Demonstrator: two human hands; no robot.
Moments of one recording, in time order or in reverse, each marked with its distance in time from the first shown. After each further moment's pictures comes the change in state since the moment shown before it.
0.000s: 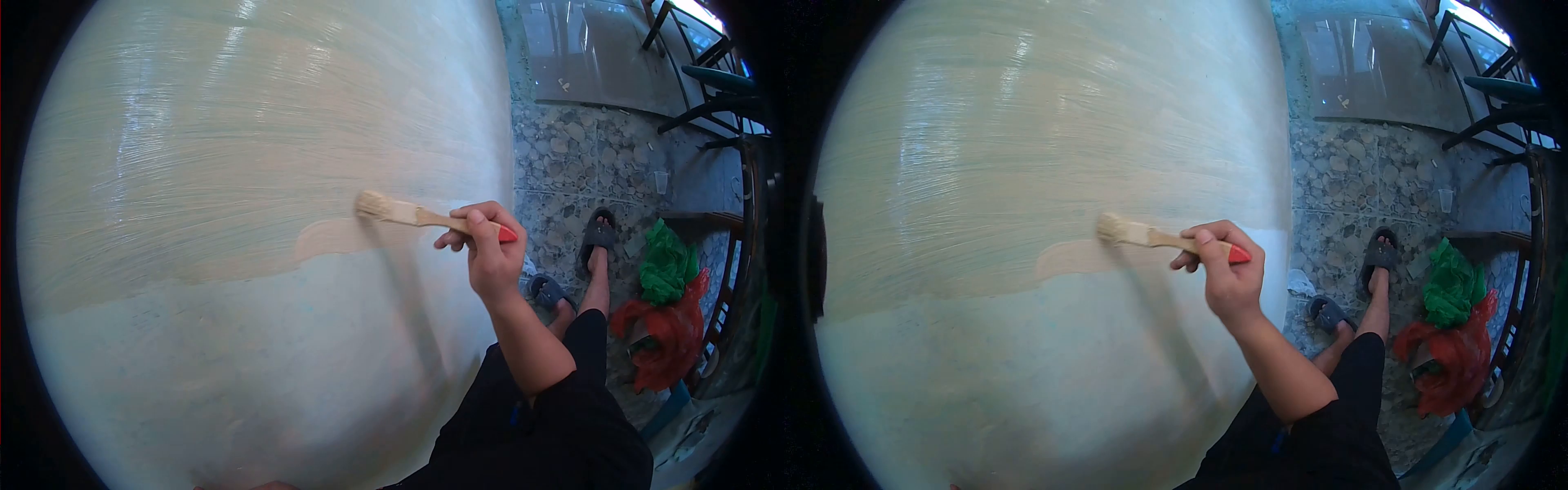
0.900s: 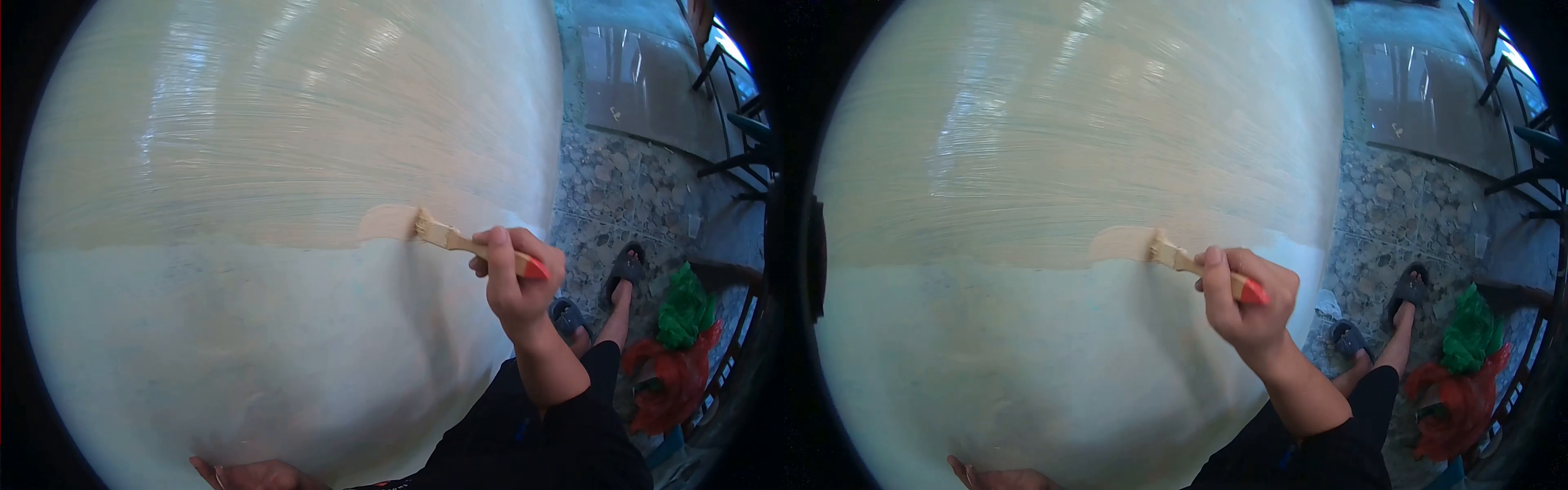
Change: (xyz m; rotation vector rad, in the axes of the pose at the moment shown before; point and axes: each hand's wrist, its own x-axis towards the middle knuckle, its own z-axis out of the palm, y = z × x) left_hand 0.010 0.001 -0.054 0.091 0.051 0.011; right_hand -0.010 -0.032 0.049 -0.514 -0.001 -0.285
